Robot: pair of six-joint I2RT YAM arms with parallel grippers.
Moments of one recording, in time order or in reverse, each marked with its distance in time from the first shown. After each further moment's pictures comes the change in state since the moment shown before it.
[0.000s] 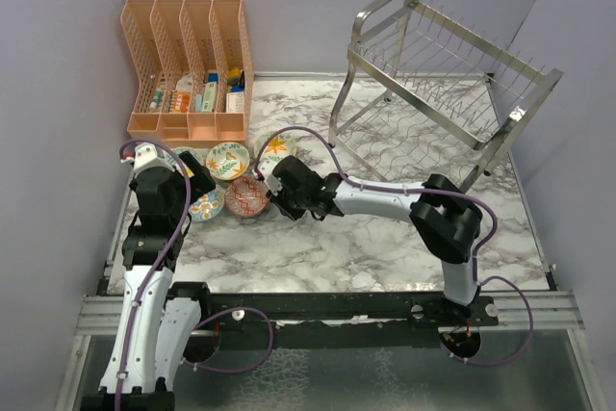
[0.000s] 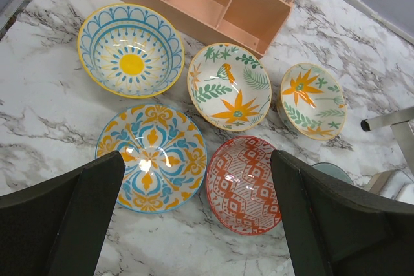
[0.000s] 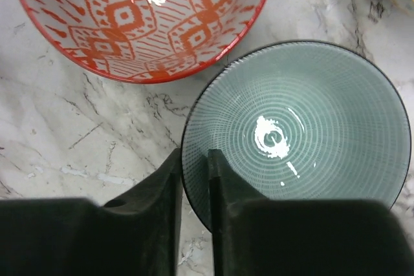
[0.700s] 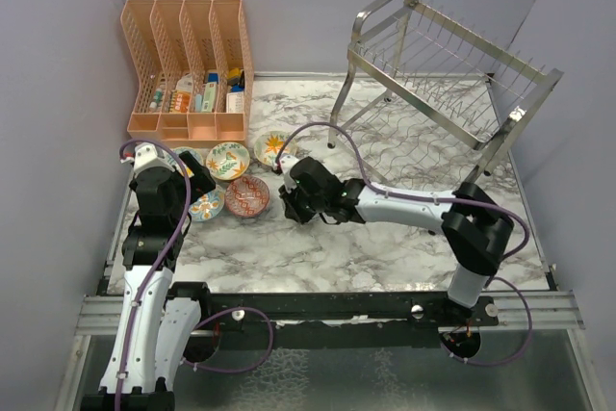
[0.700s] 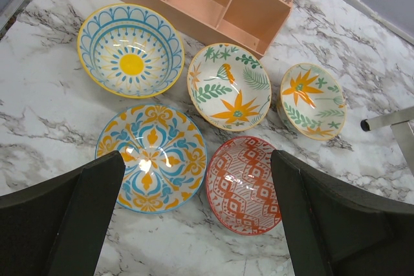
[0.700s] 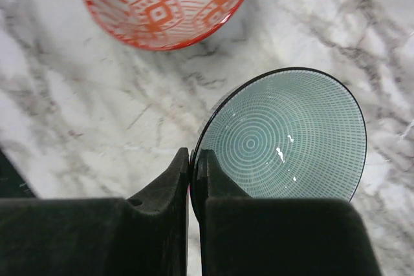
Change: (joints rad) left arm 0.000 0.000 0.000 0.000 0.000 0.000; right arm 0.004 -0.148 -0.132 0.077 0.008 0.198
